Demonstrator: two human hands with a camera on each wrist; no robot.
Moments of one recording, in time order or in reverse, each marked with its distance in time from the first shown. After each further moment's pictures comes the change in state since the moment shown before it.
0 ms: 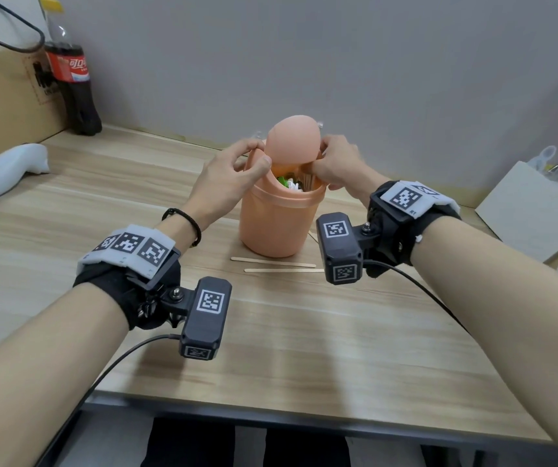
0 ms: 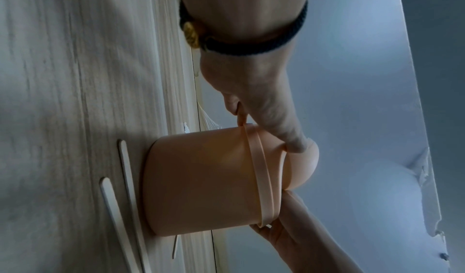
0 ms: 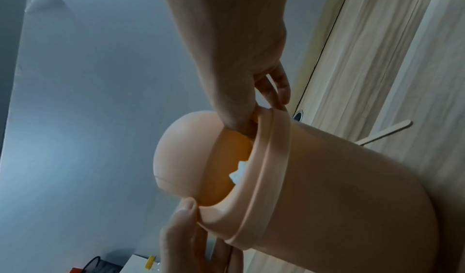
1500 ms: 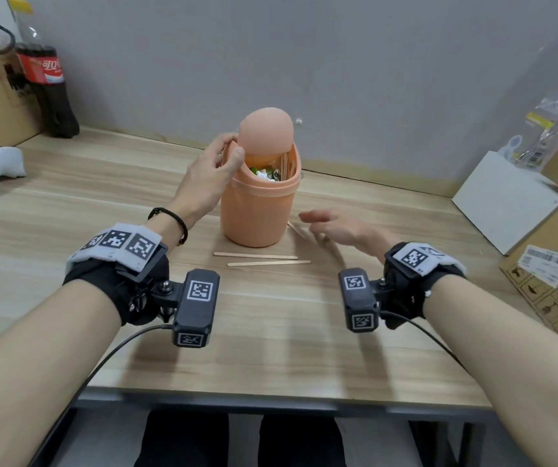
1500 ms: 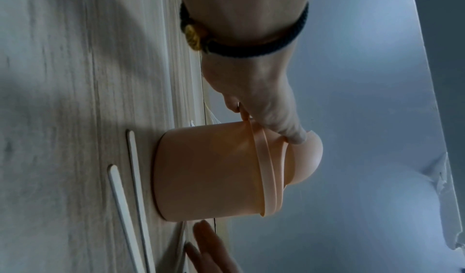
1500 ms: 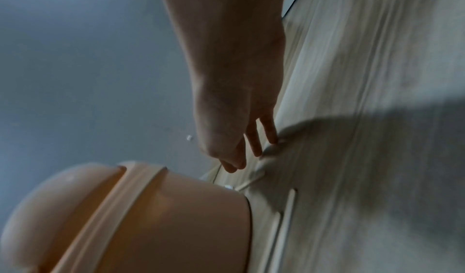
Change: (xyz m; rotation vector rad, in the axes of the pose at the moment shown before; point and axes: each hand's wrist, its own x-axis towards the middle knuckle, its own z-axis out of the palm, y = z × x) left_hand 0.006 -0.013 0.009 0.013 -0.002 0.014; right_hand -0.051 0.098 0.016 0.047 -0.492 -0.047
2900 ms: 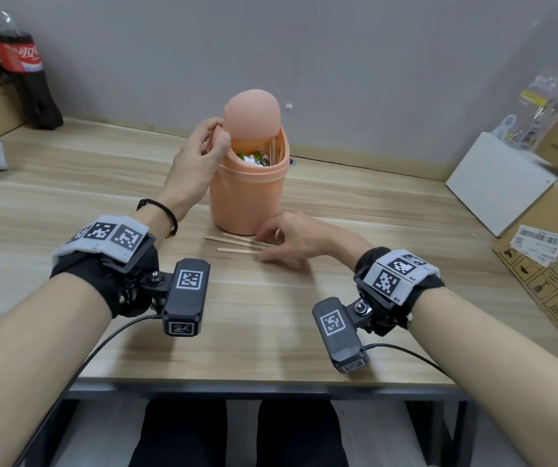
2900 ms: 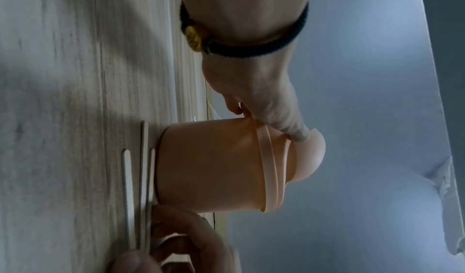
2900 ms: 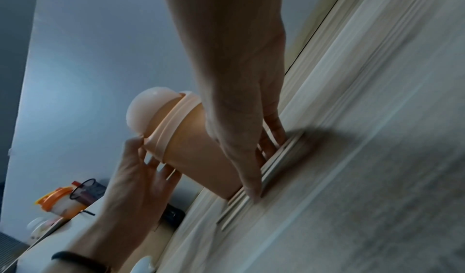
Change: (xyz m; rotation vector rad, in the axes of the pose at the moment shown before) left_hand 0.005 -0.011 0.006 -0.060 0.032 0.013; right_hand -0.008 -0.030 0.043 -0.384 -0.078 -0.256
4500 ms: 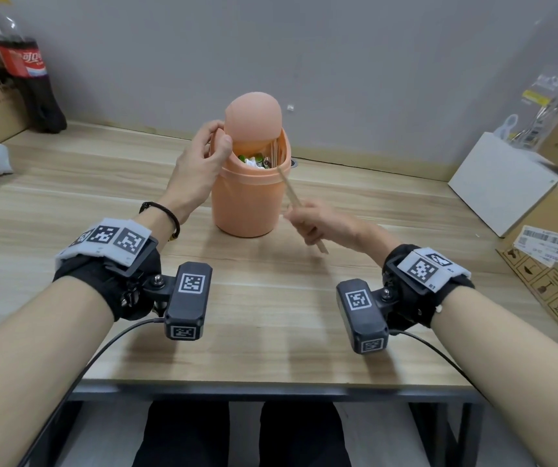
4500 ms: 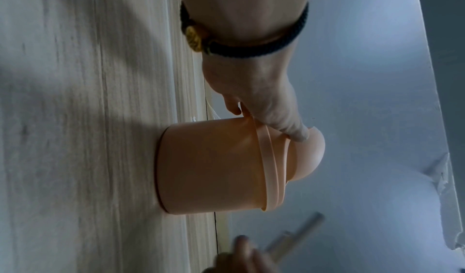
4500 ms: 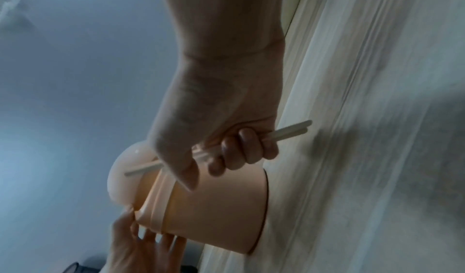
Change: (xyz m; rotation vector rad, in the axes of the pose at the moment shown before) left_hand -0.005 0.006 0.001 0.015 -0.003 -0.009; right_hand -0.017 0.020 -0.017 0.814 0.051 0.019
